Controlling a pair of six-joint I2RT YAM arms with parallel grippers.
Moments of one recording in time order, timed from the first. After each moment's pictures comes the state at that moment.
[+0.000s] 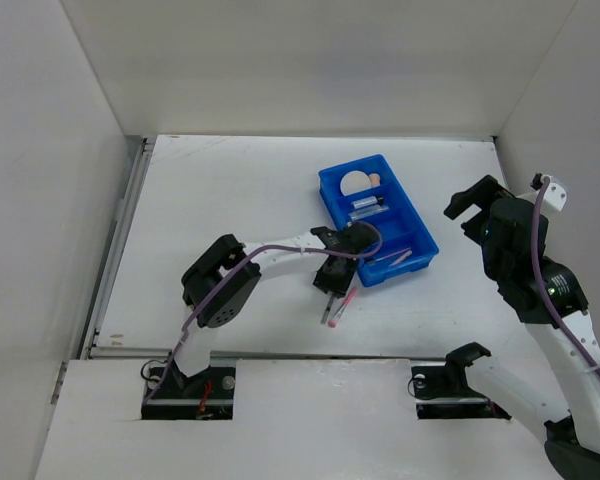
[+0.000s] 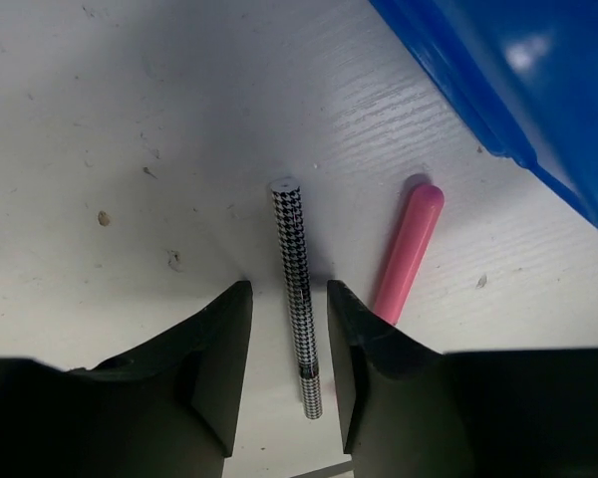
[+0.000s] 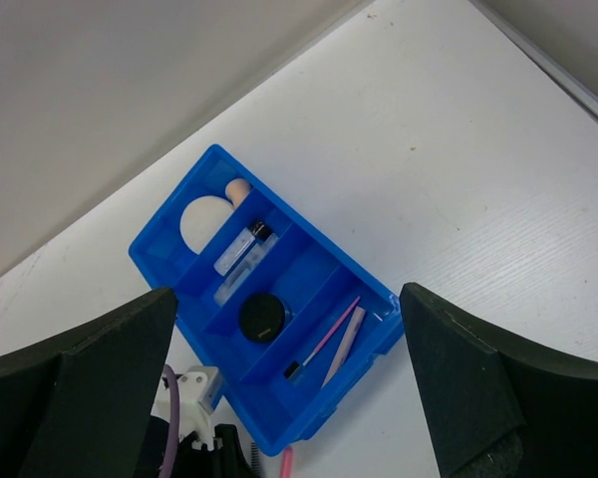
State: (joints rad) left arm -0.98 1.99 1.41 -0.71 -0.05 -0.53; right arm 0.39 0.78 1.17 -0.75 0.63 0.70
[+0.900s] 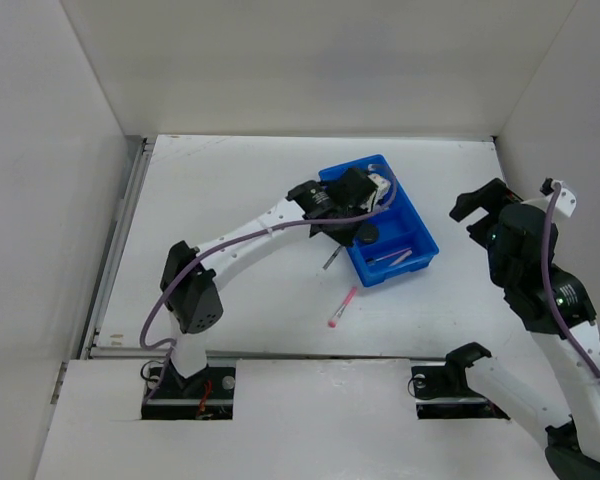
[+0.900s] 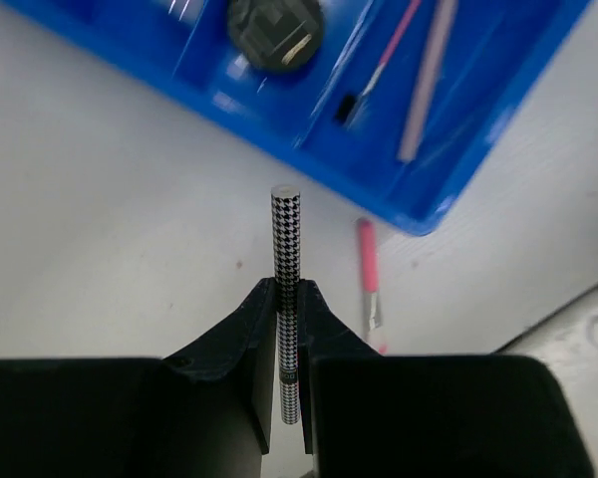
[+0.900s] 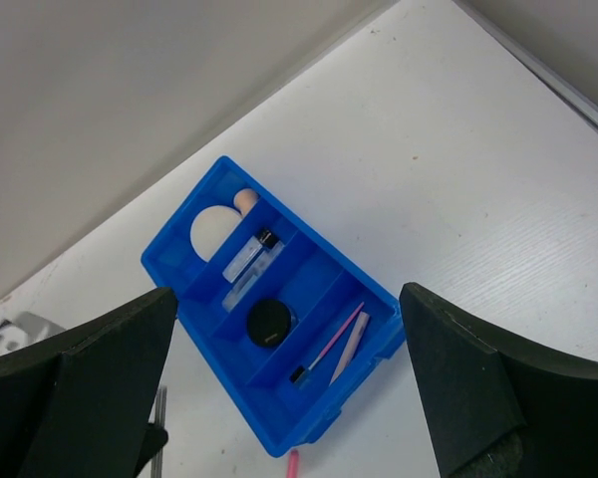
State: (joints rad) left arm -0.95 1.85 1.76 -0.91 -0.14 -0.22; right arm 0.39 0.75 1.17 -0.75 0.64 0.70
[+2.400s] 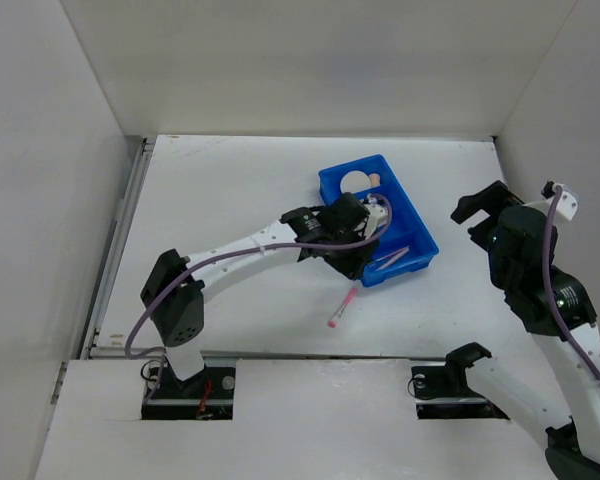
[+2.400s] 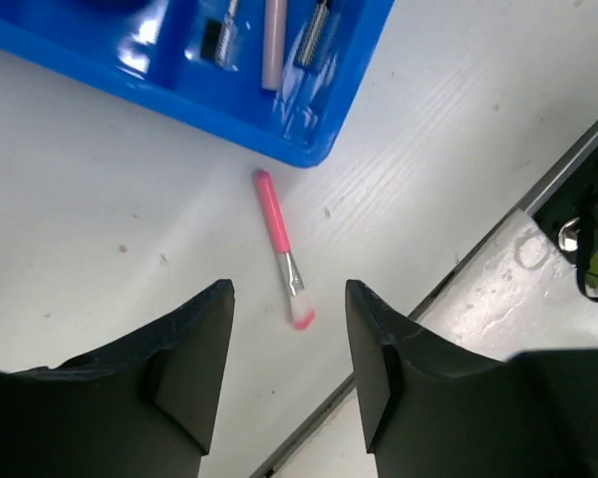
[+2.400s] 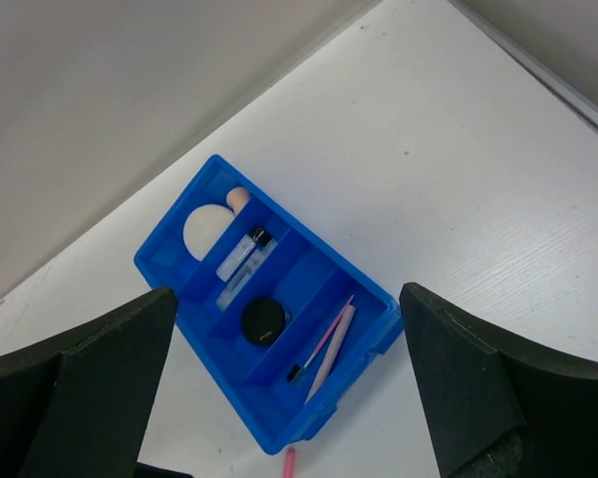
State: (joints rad) left arm -0.98 1.74 1.54 -0.73 0.10 -0.24; right arm 0.39 0.73 1.17 -0.78 0.66 0.72
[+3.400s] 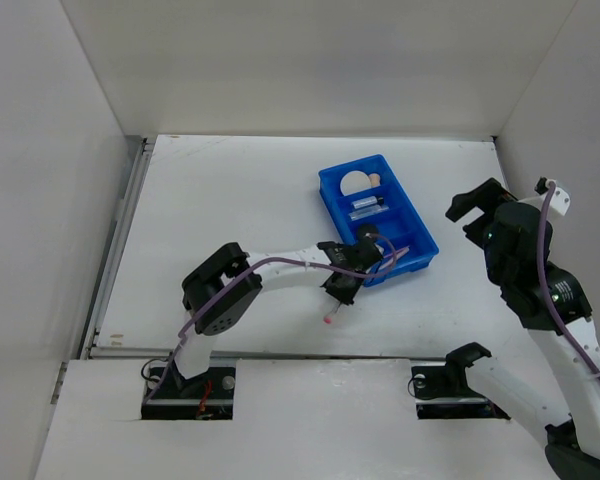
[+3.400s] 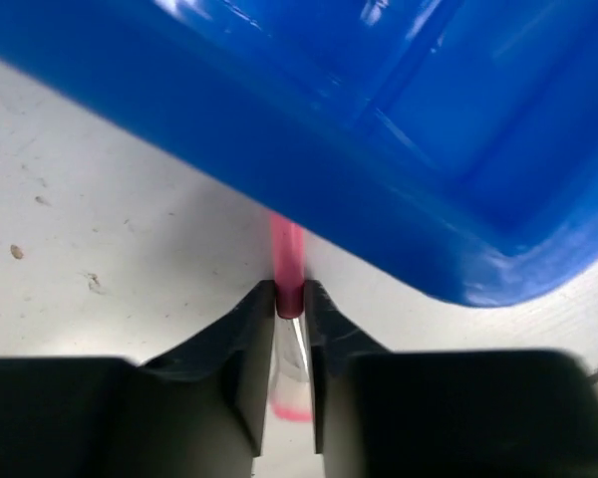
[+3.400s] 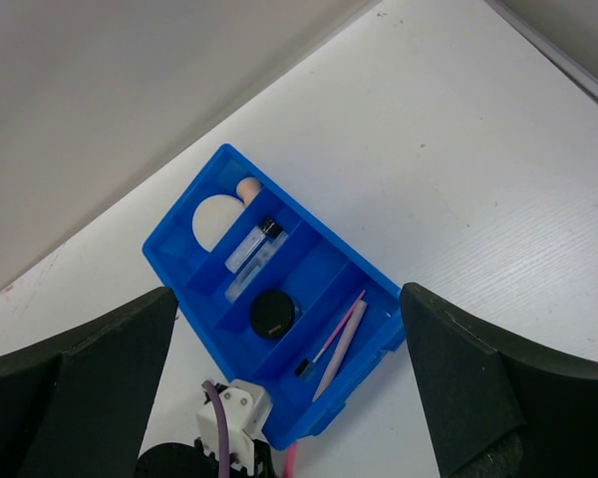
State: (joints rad) left arm -1.08 1.97 1.36 -0.59 -0.08 -0.42; right arm 0.39 0.75 1.16 -0.75 0.62 0.72
